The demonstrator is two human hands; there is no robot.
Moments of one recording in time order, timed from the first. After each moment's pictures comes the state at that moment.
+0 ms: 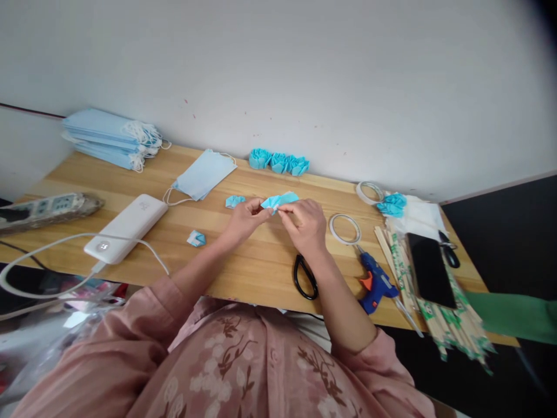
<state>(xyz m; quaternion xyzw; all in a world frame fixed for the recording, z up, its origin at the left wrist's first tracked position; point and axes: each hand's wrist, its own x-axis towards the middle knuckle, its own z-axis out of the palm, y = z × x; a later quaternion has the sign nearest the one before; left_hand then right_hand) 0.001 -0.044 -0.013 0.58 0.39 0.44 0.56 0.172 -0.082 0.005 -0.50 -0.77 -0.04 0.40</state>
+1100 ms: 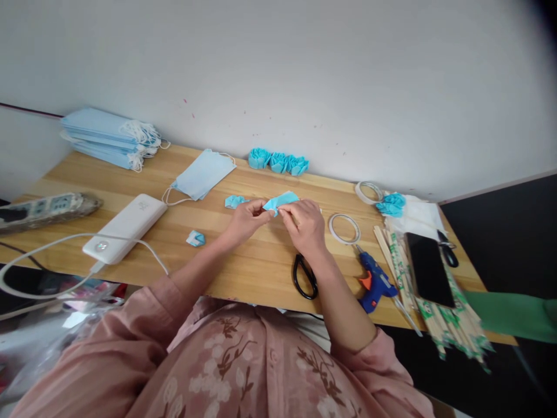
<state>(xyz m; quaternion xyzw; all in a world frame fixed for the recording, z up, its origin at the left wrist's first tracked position) 0.003 -0.049 -0.004 0.61 0.39 0.41 0.55 0.175 -0.081 0.006 -0.50 -0.79 -0.03 0.35</state>
